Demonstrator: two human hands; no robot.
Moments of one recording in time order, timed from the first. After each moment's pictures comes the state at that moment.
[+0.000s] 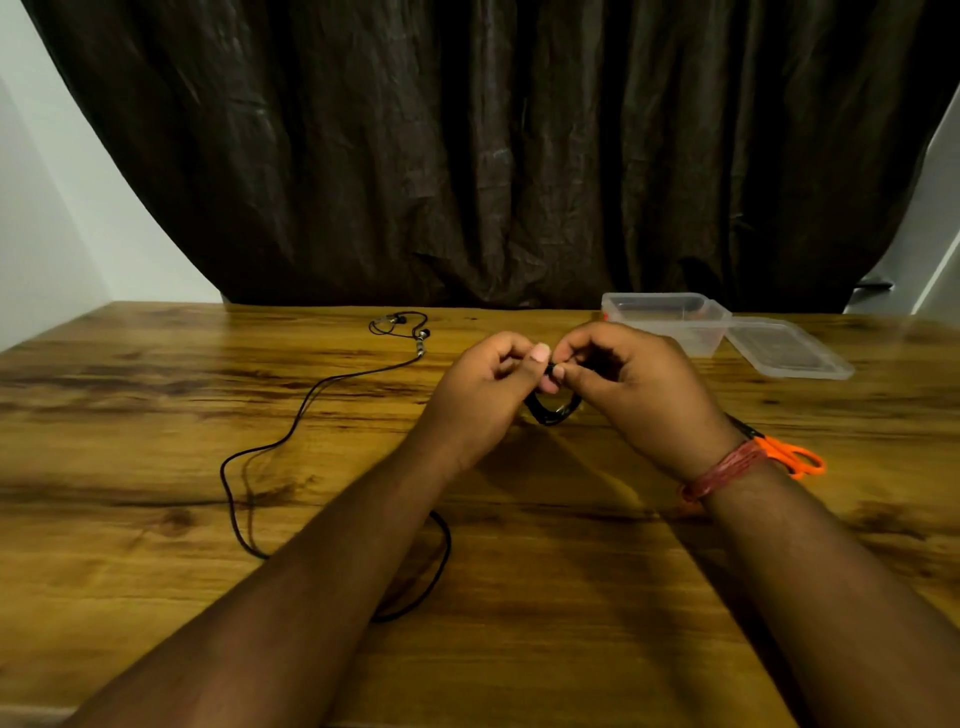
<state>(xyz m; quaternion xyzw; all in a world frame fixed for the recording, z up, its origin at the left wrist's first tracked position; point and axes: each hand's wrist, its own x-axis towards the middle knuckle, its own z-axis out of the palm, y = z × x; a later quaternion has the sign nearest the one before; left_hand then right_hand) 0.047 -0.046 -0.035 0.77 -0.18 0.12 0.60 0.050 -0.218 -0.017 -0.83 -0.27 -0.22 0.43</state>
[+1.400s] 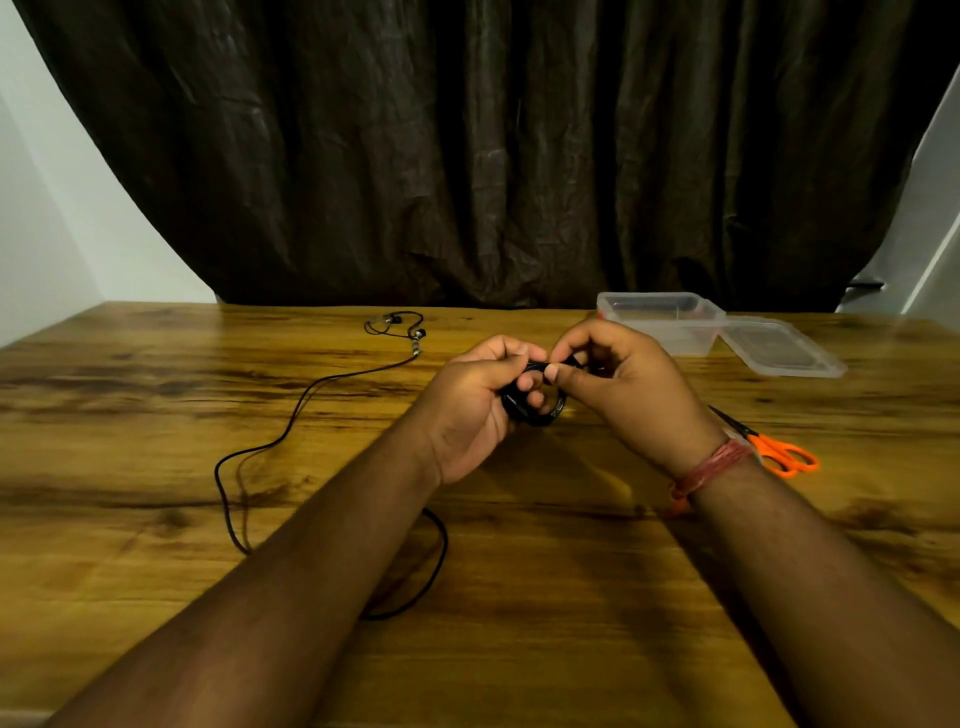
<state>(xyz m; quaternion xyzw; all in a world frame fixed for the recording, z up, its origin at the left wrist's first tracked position) 0.042 -0.046 -0.026 0.54 -0.14 -0.09 0.83 0.061 -0.216 -0.026 -0.81 -0.25 -0.17 0.51</state>
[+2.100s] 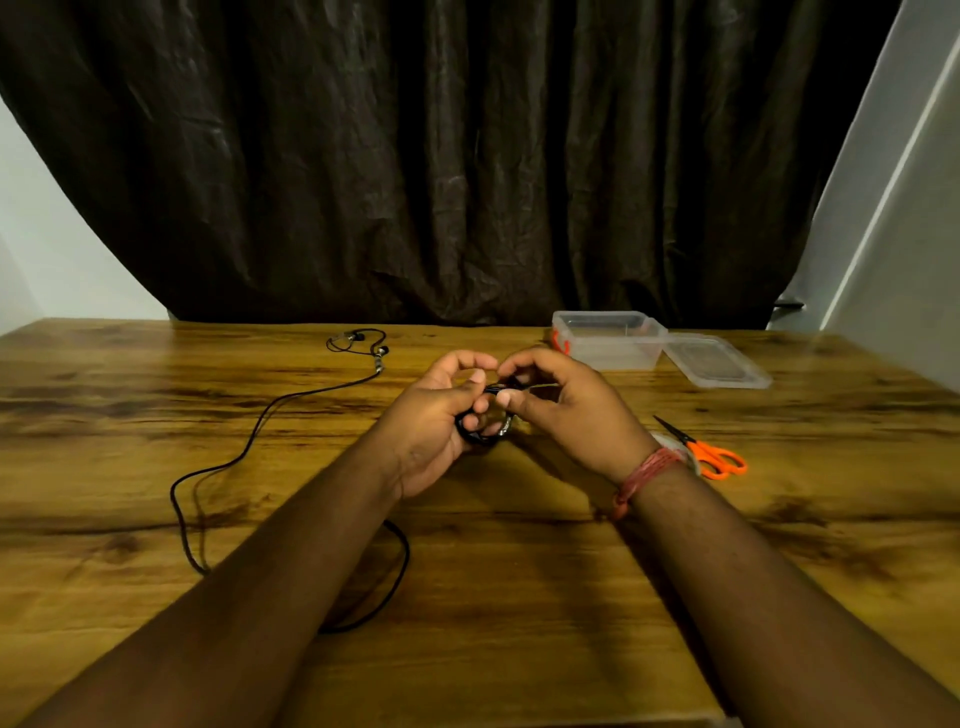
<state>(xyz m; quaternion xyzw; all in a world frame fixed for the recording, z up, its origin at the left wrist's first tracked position) 0.051 -0.046 -0.036 0.57 -0.13 -0.08 0.81 0.054 -0.217 -0.029 -0.83 -0.25 -0.13 0.49</state>
